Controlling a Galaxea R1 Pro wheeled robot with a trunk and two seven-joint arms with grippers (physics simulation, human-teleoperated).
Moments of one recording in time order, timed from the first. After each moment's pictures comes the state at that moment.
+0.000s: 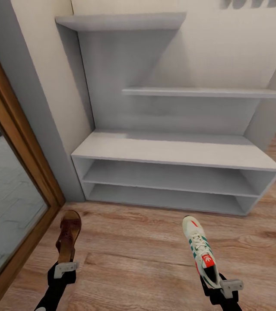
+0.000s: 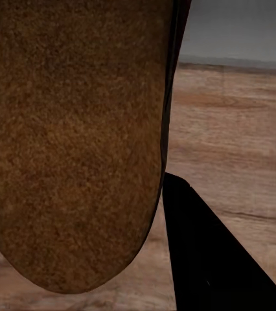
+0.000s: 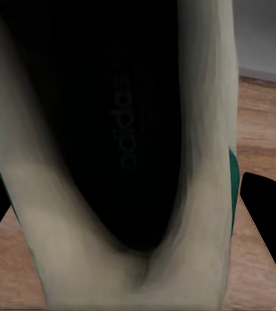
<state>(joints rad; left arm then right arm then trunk) -0.32 0.09 0.06 -0.48 0.04 -0.50 -0.03 -0.40 -0.18 0.03 -0.09 -0.09 -0.82 0.17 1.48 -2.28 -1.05</state>
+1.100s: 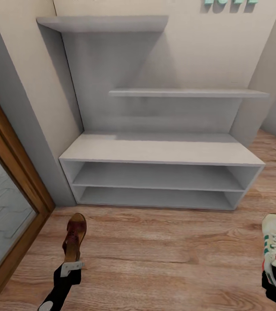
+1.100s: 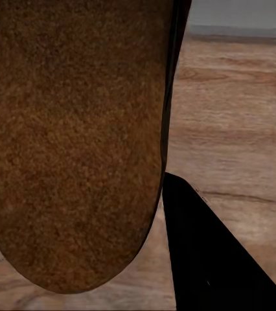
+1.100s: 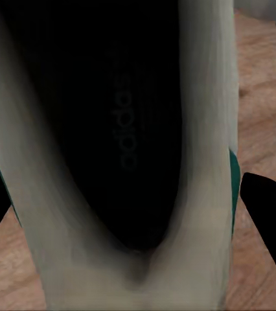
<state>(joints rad) -0.34 0.06 0.05 -0.49 0.03 -0.37 -0.02 -0.40 -0.37 -0.26 -0.09 -0.41 -0.81 0.12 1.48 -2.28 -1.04</state>
